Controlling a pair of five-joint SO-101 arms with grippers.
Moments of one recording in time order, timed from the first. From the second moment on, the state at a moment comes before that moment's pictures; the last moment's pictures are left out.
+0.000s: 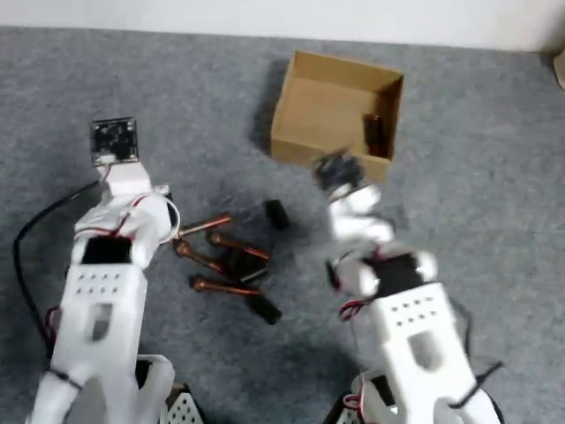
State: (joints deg) left arm -7.9 -41.5 56.7 35.8 10.2; right arm -25.1 -46.8 53.8 57.7 12.4
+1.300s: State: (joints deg) left arm -12.8 -49.7 62.0 42.1 7.6; right arm -35.3 15.3 19.7 39.4 1.0
